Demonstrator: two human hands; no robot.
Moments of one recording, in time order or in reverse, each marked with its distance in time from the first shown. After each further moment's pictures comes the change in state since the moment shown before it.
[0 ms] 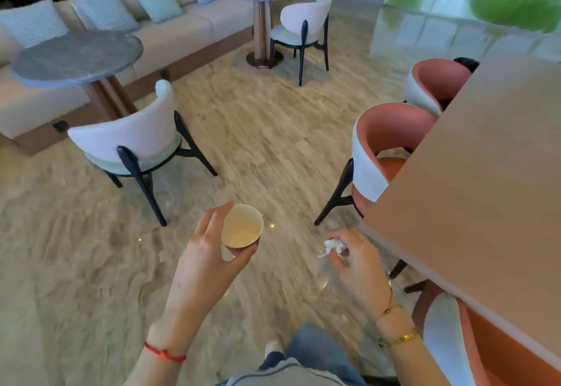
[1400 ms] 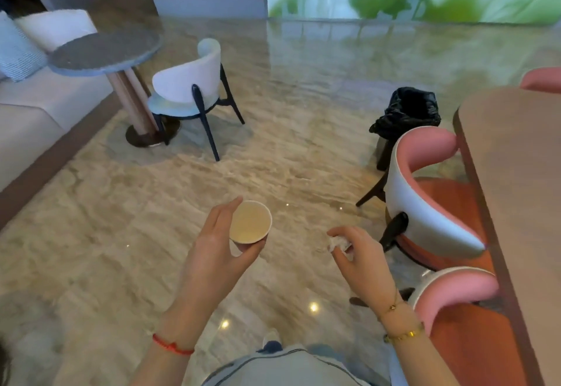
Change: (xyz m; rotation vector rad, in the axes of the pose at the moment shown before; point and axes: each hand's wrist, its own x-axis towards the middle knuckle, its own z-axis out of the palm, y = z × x) left_hand 1.025 0.029 0.309 -0.122 -0.297 0.389; right_hand 0.919 0.242 -0.049 -0.096 0.278 0.360
